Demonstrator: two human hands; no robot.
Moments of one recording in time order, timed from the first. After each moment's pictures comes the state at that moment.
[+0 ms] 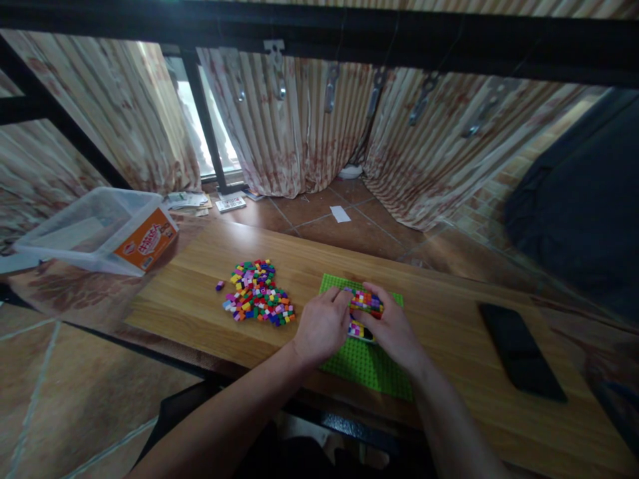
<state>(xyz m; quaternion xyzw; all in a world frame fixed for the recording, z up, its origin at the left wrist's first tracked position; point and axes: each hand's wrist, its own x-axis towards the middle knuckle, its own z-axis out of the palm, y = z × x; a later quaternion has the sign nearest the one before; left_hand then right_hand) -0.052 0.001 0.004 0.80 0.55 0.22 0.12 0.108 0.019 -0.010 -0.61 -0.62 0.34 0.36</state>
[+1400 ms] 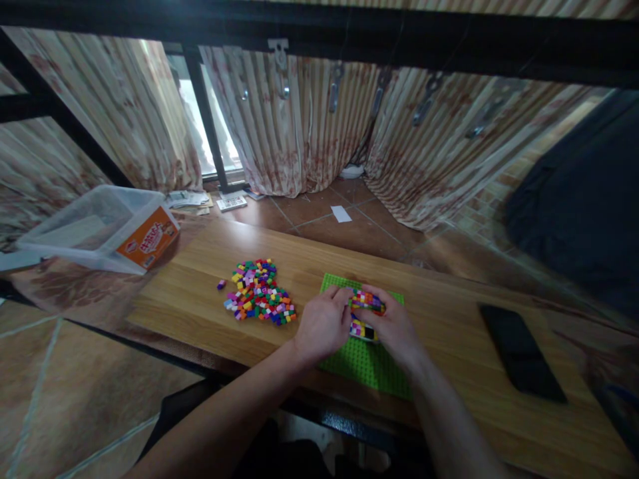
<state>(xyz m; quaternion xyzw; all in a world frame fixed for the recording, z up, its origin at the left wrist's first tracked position) -0.052 0.003 0.003 0.78 0.56 0.24 0.15 0.107 0.022 -0.016 -0.63 -0.56 0.39 0.37</state>
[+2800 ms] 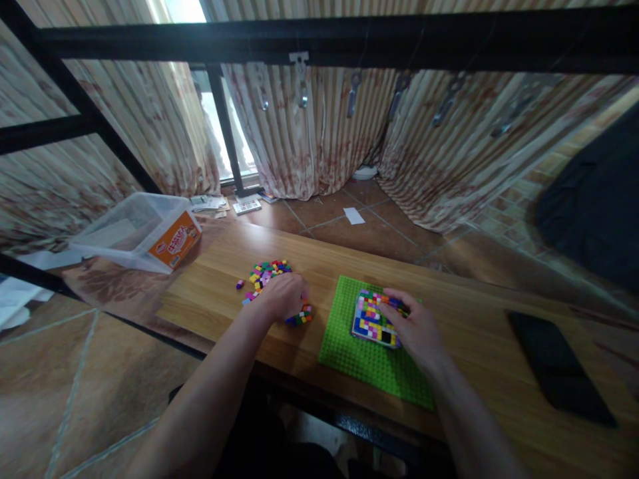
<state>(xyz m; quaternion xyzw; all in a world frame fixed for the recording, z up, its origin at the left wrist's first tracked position) -0.154 0.036 0.034 0.79 0.59 -0.02 0.15 0.120 0.025 -0.022 -0.64 -0.57 0.35 0.37</state>
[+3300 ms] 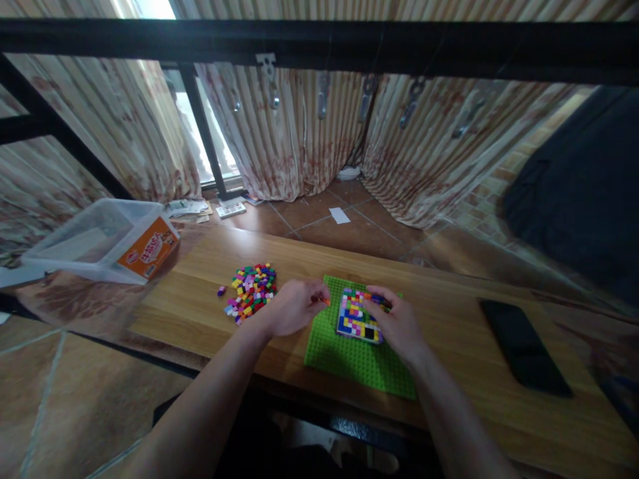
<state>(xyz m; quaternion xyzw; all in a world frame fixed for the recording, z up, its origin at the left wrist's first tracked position) -0.117 0.033 0.030 0.83 0.46 0.17 0.27 0.116 0.026 -0.019 -0.64 -0.56 0.36 0.39</state>
